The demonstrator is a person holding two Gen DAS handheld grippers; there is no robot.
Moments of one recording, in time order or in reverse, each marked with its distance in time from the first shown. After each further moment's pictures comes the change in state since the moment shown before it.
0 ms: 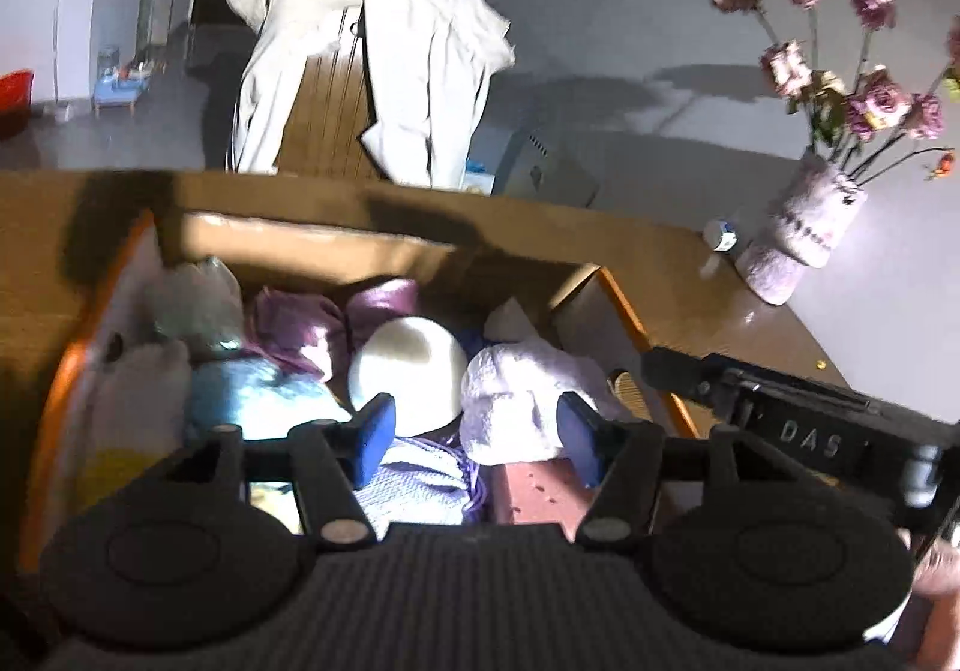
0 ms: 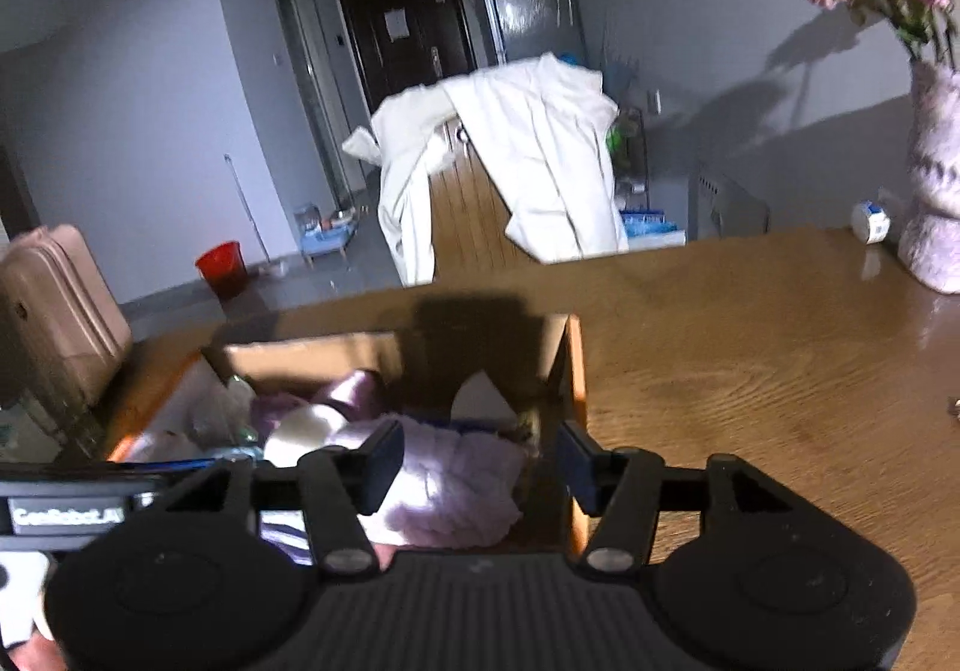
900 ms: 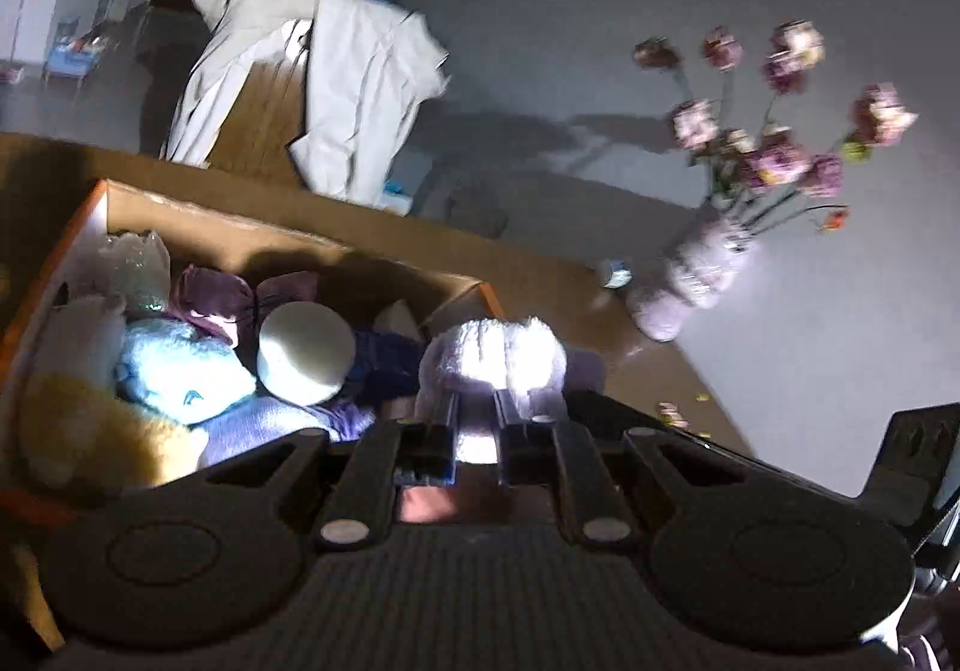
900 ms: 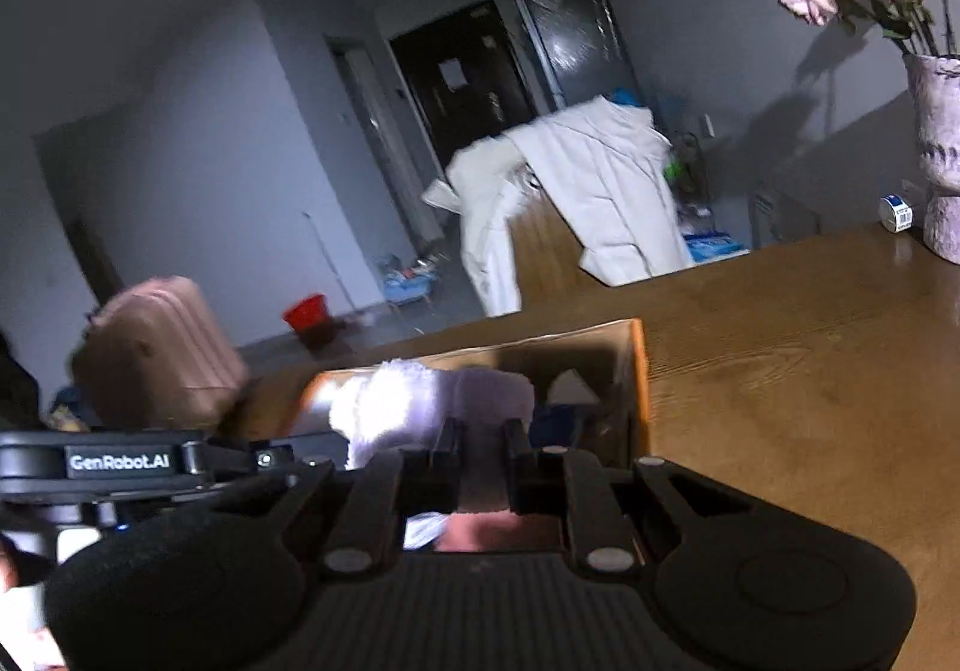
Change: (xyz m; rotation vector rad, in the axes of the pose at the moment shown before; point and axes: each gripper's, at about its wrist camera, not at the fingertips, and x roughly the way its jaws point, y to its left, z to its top) left arm -0.025 -0.013 -0.017 -0.116 -0.036 -0.184; right arm -0.043 -0.007 -0.019 0.069 -0.042 0.161
